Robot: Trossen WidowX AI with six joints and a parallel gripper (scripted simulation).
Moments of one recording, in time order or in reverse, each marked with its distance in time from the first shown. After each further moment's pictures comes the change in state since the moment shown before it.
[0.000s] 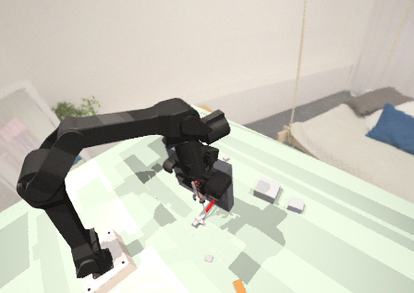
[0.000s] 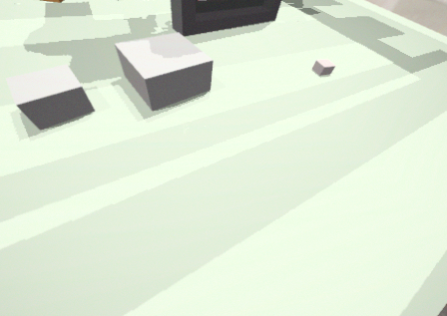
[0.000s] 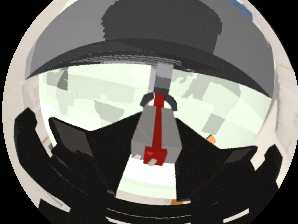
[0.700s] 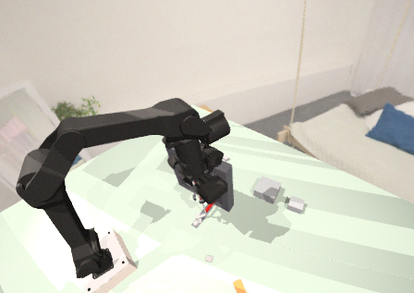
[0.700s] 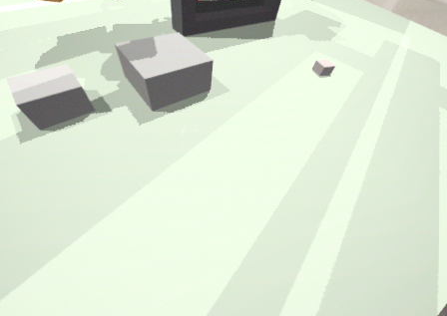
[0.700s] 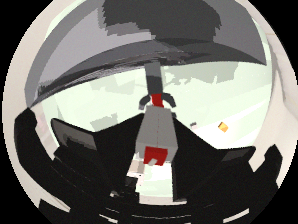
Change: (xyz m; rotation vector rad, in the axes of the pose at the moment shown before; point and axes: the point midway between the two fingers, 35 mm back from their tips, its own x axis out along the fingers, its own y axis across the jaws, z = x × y) arm 0.000 0.000 0.000 0.251 0.000 0.000
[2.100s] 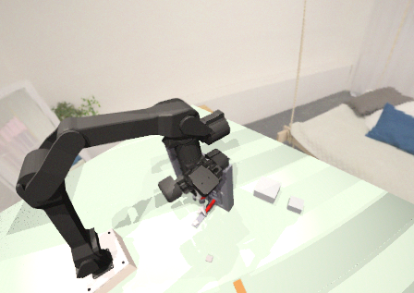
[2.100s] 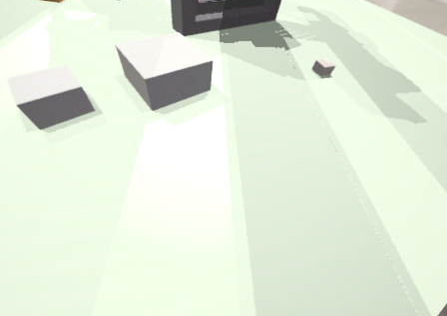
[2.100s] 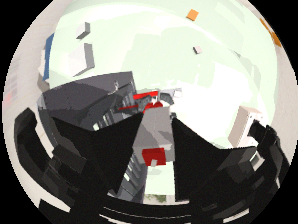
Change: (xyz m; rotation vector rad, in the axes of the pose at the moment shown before) arm 0.000 -0.001 -0.001 1.636 -0.003 -0.008
